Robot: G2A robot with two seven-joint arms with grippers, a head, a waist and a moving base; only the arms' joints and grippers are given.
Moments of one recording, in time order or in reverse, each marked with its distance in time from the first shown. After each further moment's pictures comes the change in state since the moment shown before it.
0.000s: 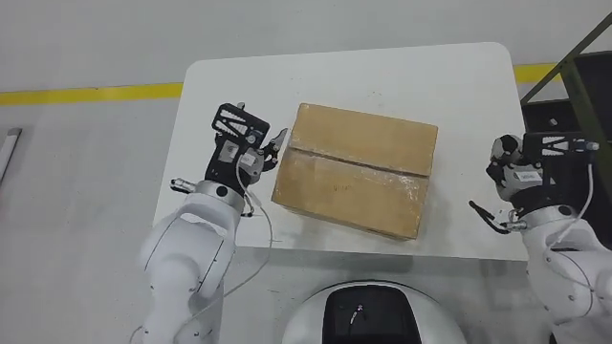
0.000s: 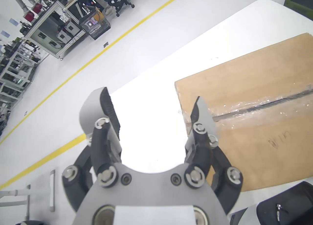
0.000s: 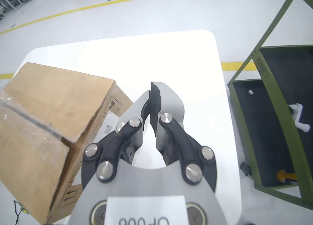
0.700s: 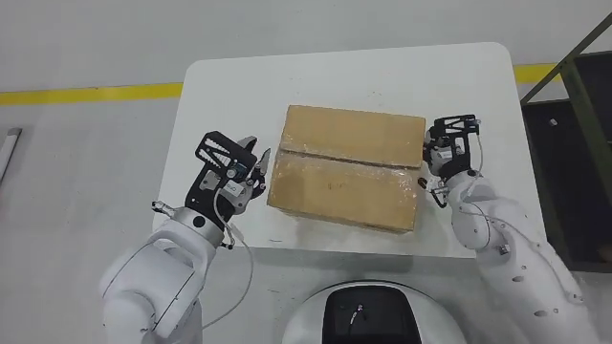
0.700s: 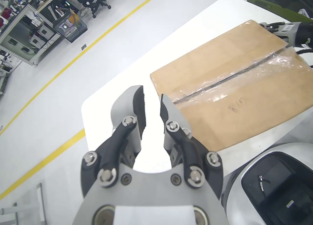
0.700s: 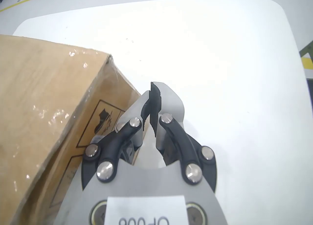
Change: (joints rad) left arm 0.115 0.038 -0.121 -0.140 -0.196 -0.144 -0.099; right arm 0.421 -0.044 -0.313 0.573 -0.004 -0.044 -0.128
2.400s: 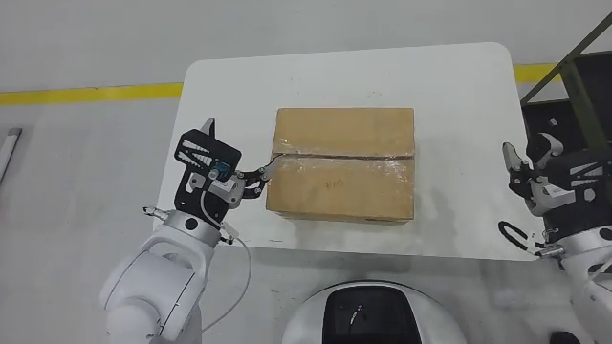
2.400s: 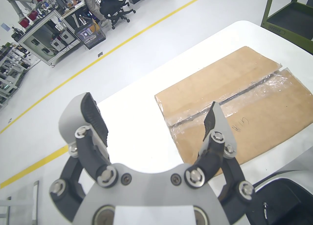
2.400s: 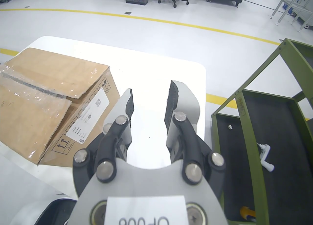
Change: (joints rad) left arm 0.024 0.006 0.003 -0.016 0.071 0.115 0.145; right arm -0.572 0.045 0.486 -0.674 -0.061 -0.271 -0.012
